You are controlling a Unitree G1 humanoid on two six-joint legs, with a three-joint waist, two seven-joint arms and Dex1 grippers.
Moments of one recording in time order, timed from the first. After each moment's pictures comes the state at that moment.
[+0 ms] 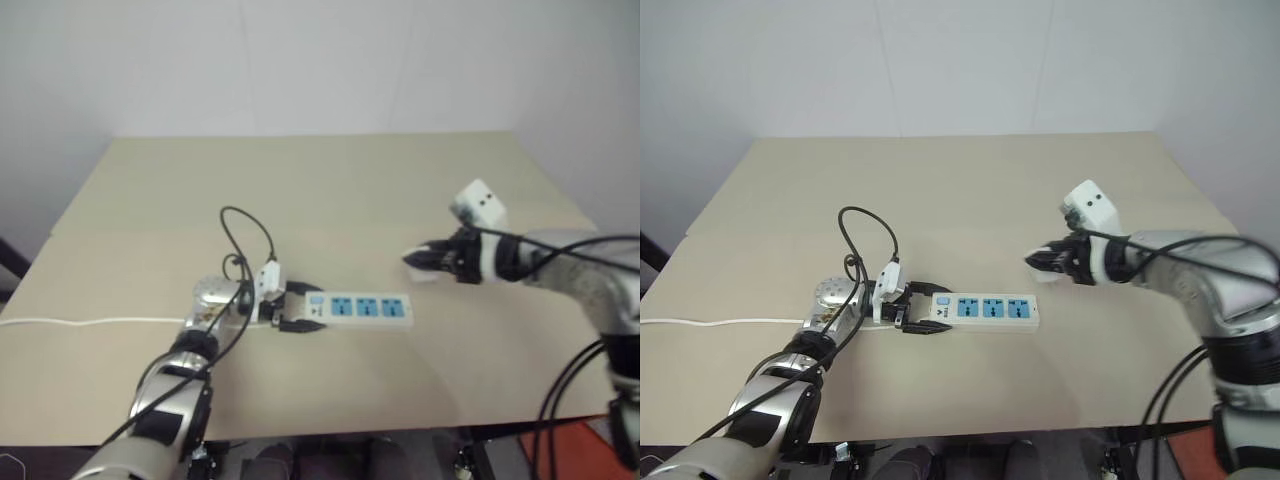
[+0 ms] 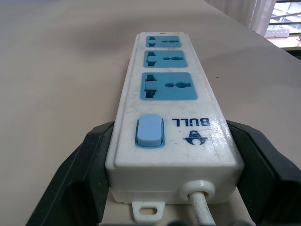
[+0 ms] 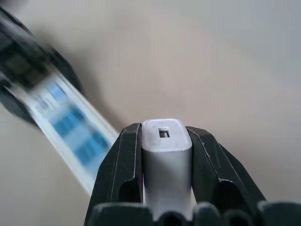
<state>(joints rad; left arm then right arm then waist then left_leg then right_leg) -0.79 0.29 -0.05 1.00 -0.12 -0.43 -1.52 -0.64 -0.82 0.04 -0.23 0.71 0.97 0.67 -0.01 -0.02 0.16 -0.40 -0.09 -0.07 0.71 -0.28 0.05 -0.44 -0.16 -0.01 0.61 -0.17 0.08</state>
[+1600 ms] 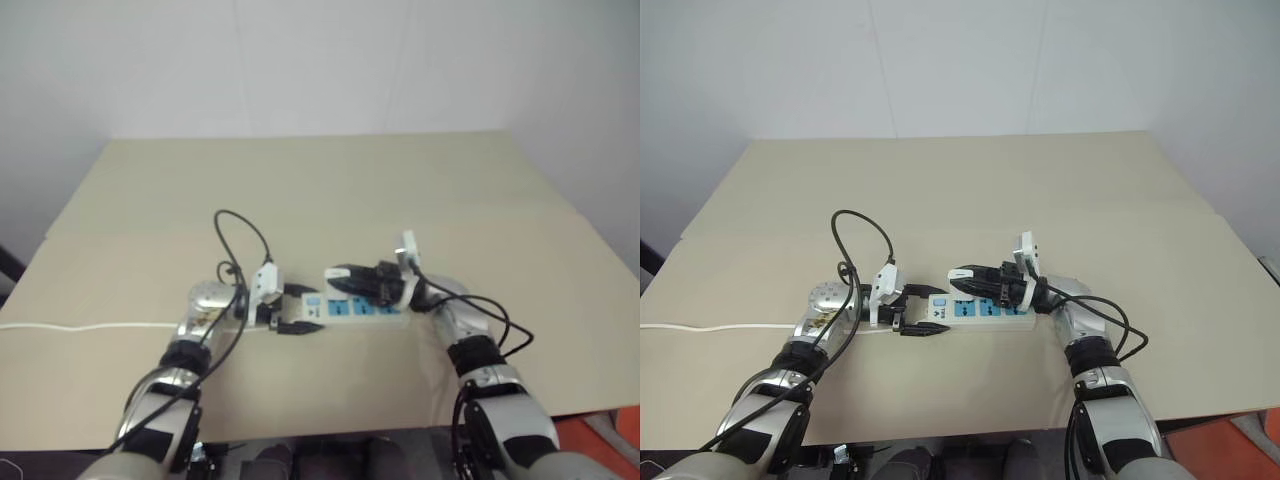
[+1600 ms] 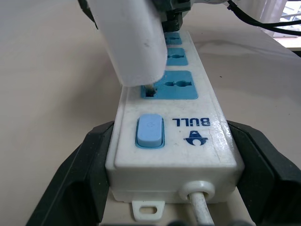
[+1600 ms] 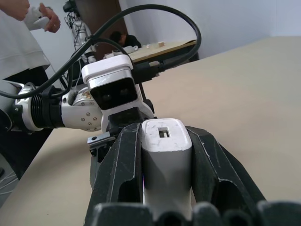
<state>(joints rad) -0.68 0.33 -0.10 0.78 -0.16 -0.28 -1.44 -0.71 -0.27 0.02 0.66 0.44 0.04 1.38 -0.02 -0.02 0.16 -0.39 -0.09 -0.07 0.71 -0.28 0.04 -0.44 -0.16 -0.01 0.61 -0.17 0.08</state>
